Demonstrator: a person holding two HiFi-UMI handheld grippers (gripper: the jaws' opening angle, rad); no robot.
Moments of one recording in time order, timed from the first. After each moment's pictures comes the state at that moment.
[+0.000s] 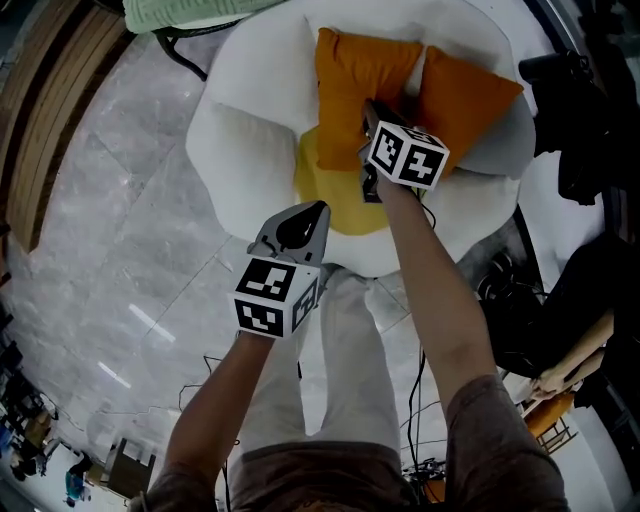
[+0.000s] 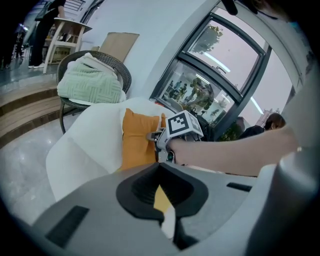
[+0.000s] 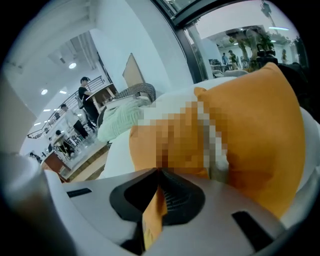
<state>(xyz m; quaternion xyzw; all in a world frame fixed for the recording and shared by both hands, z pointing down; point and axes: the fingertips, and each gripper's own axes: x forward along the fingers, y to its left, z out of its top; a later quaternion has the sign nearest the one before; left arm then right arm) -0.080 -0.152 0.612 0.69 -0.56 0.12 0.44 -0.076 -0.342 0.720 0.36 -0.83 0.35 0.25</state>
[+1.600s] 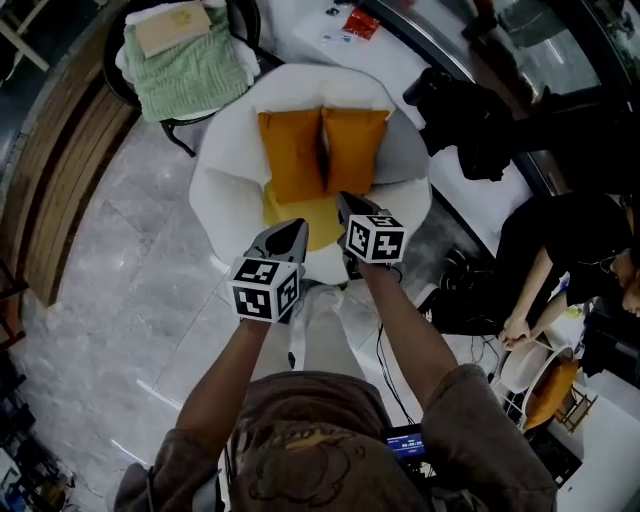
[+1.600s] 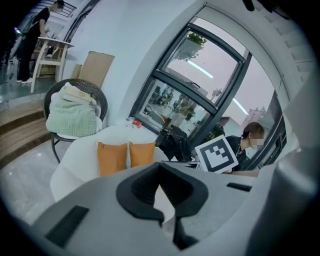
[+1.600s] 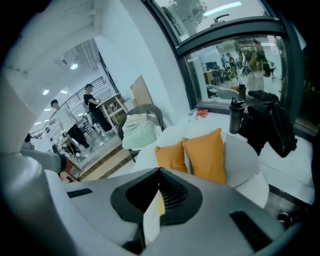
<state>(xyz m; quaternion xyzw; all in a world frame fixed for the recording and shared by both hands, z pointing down) -0.016 -0.144 0.394 0.74 -0.53 0.10 0.40 0.049 -0.223 0.481 0.37 -0.82 0.35 0.26</state>
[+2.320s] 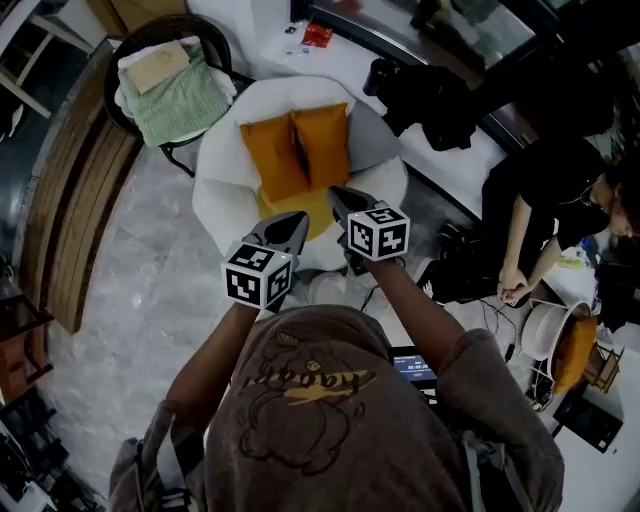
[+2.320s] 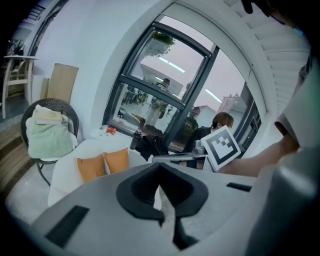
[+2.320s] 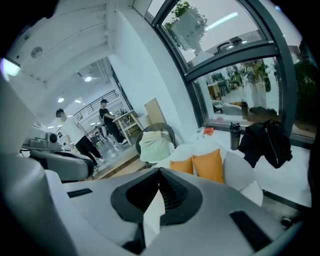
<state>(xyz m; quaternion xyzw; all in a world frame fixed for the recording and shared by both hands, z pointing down) 0.052 -0.090 0.276 0.83 -0.44 0.13 0.33 0.093 -0.155 0.332 0.34 -0.86 0.32 0.19</state>
